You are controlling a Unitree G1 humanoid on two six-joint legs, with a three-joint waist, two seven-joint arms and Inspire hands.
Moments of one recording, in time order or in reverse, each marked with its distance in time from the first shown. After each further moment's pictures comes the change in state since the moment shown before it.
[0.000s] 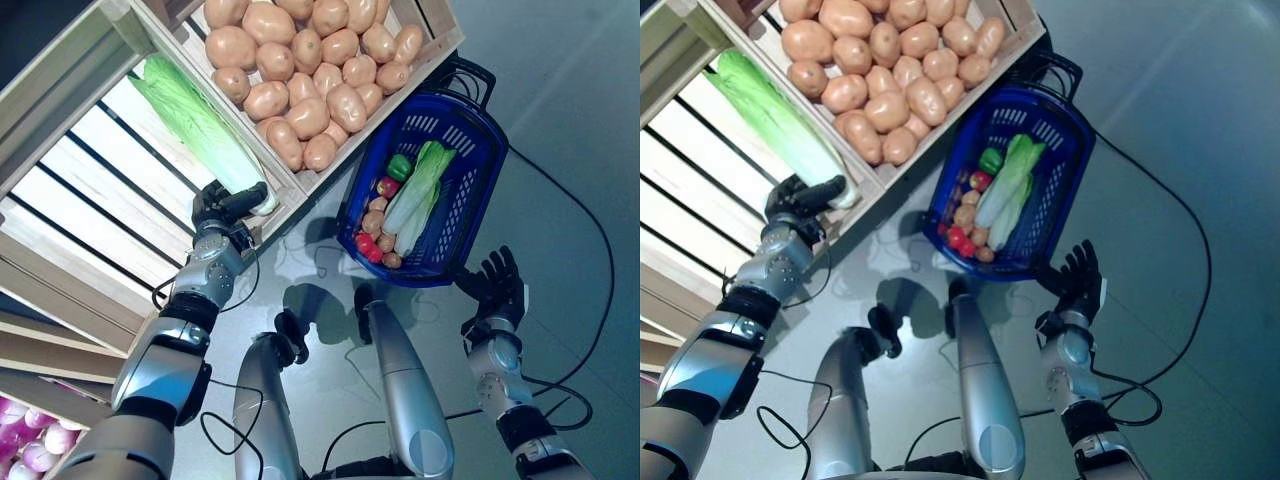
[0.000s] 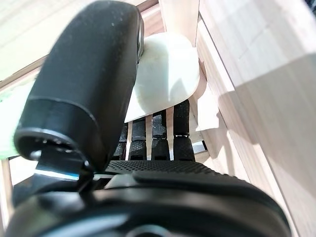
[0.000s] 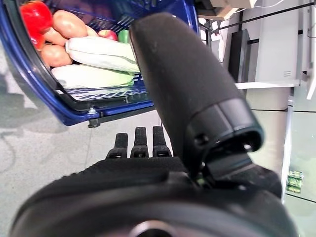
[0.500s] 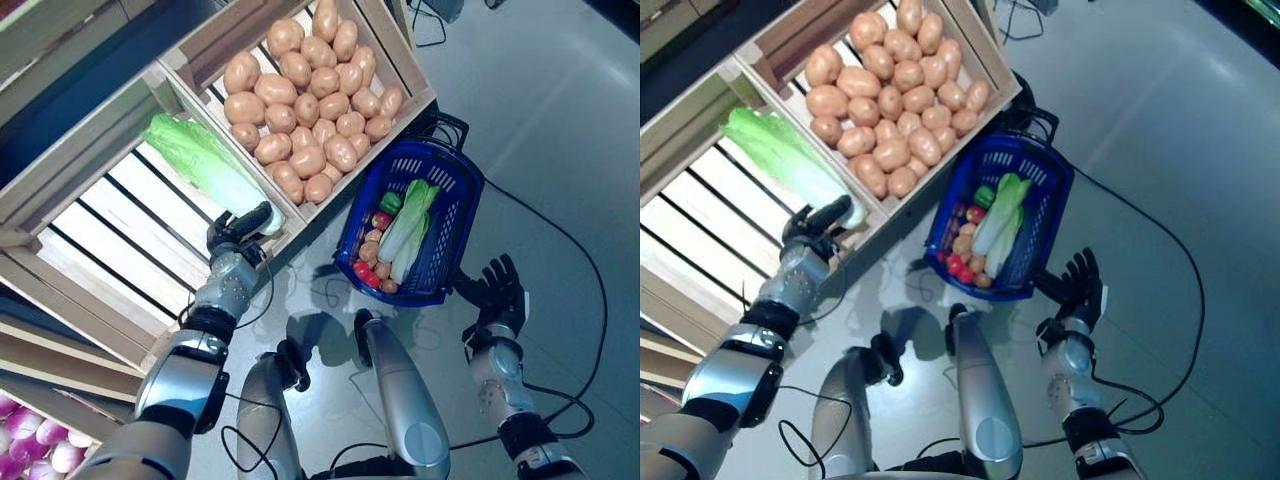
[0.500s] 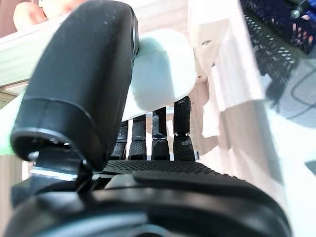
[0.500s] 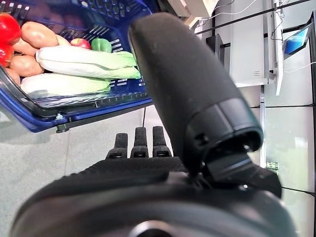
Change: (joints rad) left arm 0.109 -0.129 0.092 0.001 -0.067 -0.038 0.050; right arm 0.043 0.006 0.003 -0.001 0.001 -0.001 0.000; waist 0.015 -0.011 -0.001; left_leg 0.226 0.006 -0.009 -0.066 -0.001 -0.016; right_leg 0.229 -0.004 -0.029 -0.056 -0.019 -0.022
